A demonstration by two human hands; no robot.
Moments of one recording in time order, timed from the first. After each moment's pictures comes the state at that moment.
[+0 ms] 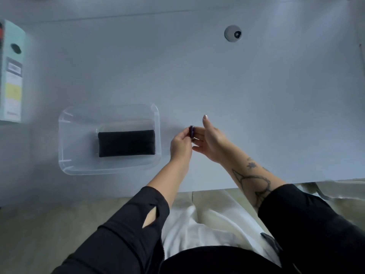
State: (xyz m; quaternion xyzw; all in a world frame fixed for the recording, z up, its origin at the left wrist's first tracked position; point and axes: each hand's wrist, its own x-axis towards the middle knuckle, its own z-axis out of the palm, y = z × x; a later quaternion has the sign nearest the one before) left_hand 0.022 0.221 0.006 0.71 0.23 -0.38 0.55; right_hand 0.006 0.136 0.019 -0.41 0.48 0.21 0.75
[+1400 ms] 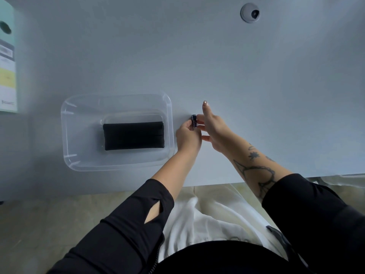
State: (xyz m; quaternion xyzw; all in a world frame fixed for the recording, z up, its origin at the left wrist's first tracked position) left_hand 0.038 0.228 -0.010 0.74 0.19 -0.39 0.51; right_hand 0.033 0.153 -0.003 -0.52 0.50 0.23 0.65
